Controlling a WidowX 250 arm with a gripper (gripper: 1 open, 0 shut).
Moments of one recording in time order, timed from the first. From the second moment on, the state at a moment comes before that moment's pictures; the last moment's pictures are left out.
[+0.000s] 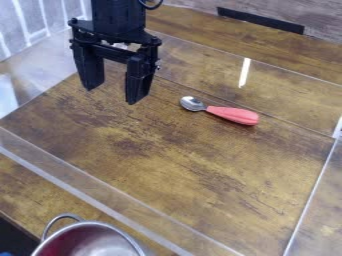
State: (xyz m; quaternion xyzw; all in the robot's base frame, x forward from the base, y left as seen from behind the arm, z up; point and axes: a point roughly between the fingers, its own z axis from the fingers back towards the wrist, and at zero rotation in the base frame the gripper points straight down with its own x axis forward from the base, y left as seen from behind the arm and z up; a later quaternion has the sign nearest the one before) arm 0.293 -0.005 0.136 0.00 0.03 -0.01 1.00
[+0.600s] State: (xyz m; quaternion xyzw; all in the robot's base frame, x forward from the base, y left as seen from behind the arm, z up) arm 0.362 -0.057 0.119 0.01 0.06 0.21 0.98
